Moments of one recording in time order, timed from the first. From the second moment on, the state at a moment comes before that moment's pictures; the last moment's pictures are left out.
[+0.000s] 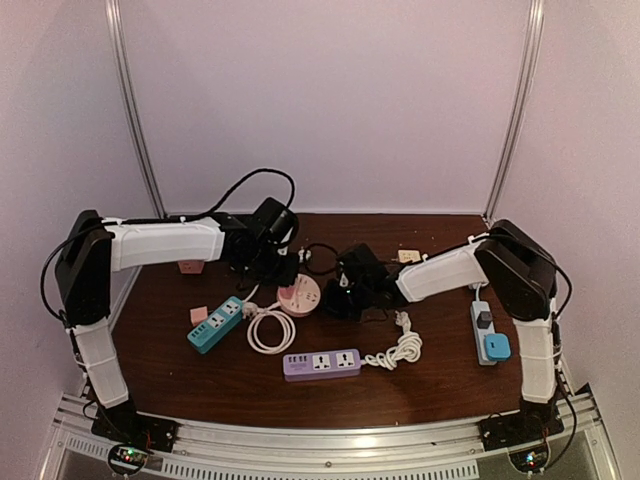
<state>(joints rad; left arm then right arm) -0.79 1.87 1.42 -0.52 -0.14 -0.47 0.83 2.12 1.29 0.08 -0.19 1.03</state>
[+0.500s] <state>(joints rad) -0.74 1.88 1.41 -0.50 0.04 -0.52 0.83 1.93 1.26 0.12 -0.20 0.95</state>
